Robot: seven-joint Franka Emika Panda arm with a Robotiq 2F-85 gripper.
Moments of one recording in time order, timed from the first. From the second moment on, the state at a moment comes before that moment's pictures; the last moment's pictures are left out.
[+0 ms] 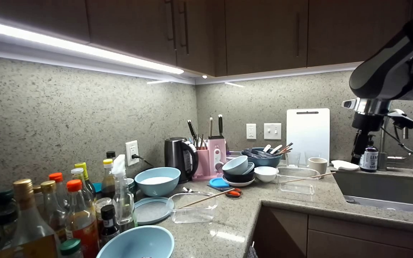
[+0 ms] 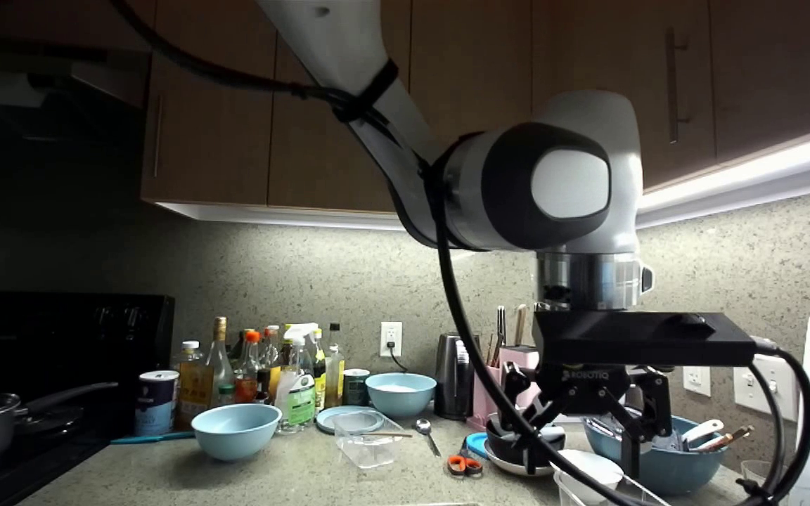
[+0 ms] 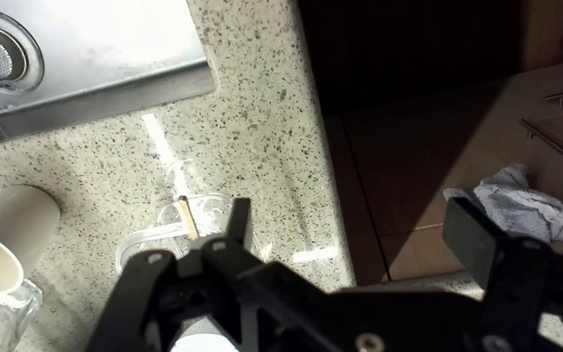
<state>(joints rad) -0.08 -0.22 -0.65 -2.44 0.00 2.40 -0.99</state>
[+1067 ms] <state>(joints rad) -0.20 0.04 -0.47 -2.28 0.15 2.38 -1.06</state>
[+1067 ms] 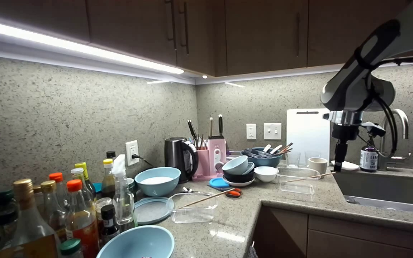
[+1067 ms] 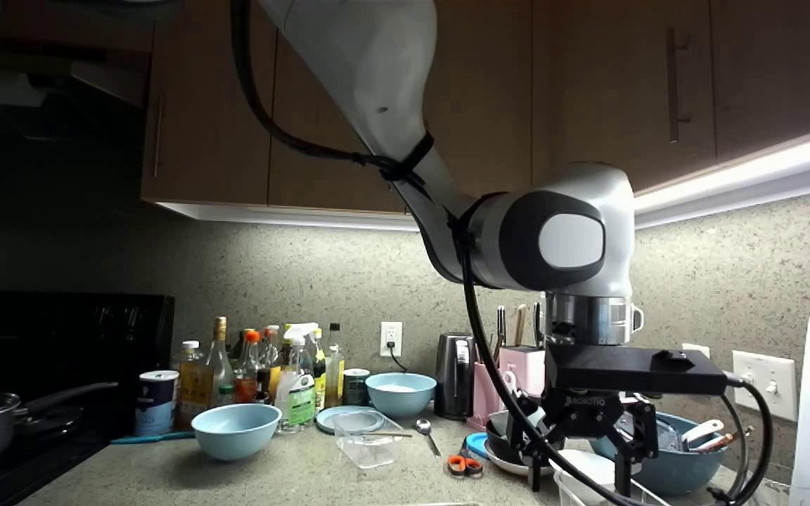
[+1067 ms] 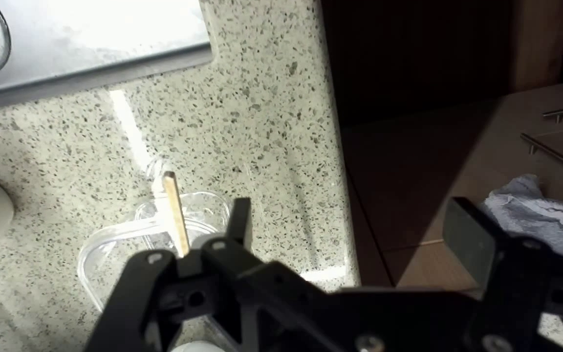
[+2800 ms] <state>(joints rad) -0.43 0.51 -0.25 -1.79 0.01 2.23 -1.06</state>
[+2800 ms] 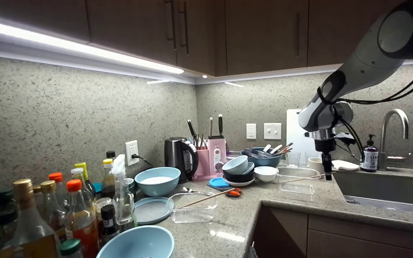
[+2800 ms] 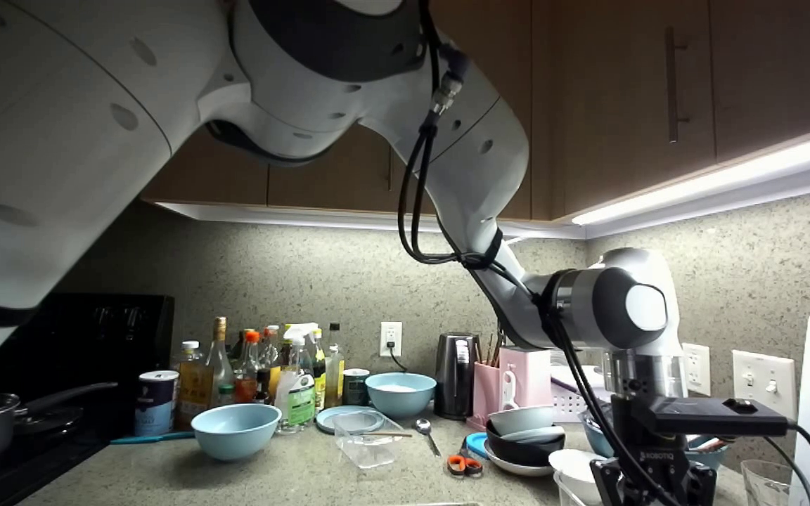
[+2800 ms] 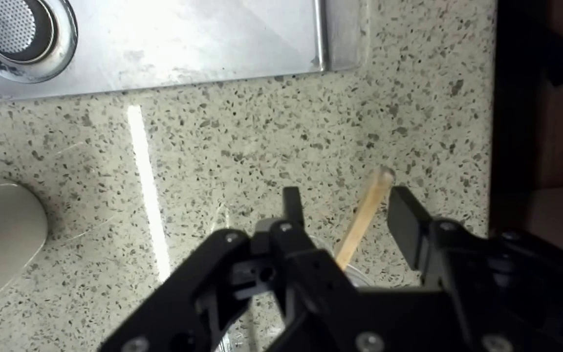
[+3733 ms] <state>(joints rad) -0.43 0.43 -0.25 -1.80 -0.01 2.23 -1.06</state>
